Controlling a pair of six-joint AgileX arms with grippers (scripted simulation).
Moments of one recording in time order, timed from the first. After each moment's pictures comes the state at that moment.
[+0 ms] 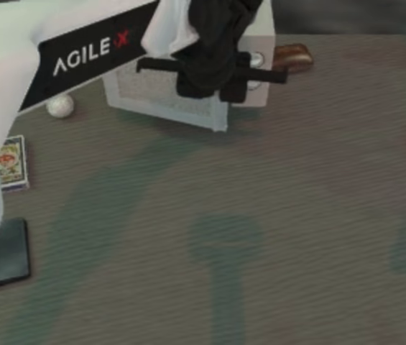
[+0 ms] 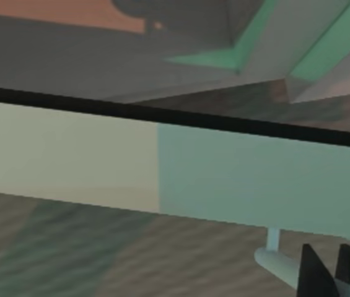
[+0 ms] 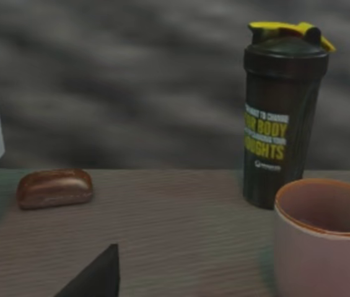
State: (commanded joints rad) left arm -0.65 2.15 1.88 -0.81 -0.23 -0.40; right arm 0.00 0.00 0.00 0.00 0.00 0.00
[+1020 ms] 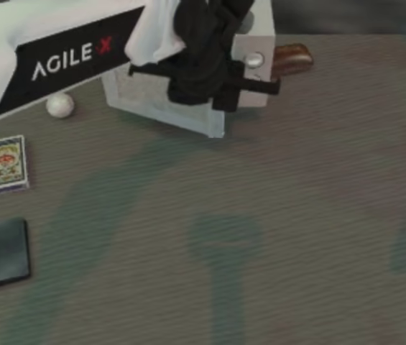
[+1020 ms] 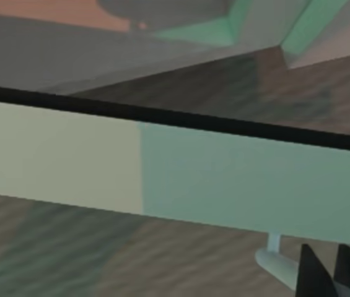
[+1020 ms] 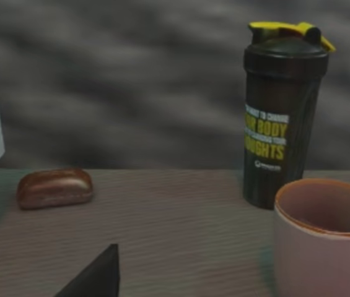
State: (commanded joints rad) left arm -0.64 2.09 1.77 -0.76 -0.19 -0.33; right arm 0.00 0.00 0.00 0.00 0.00 0.00
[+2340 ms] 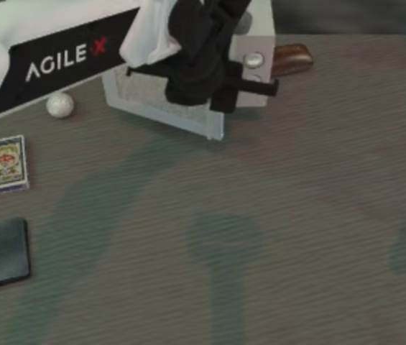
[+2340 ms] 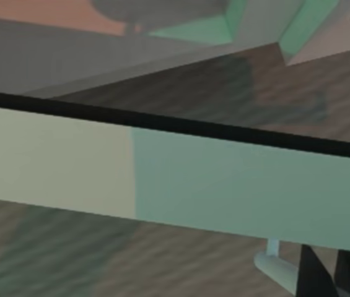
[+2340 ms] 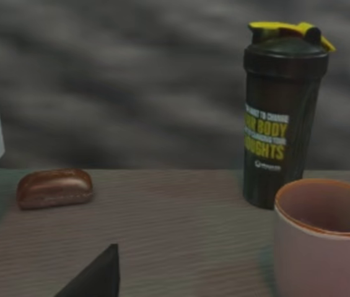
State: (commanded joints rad) left arm -0.64 2.07 1.75 -0.75 -0.18 -0.31; right arm 0.00 0.00 0.00 0.00 0.00 0.00
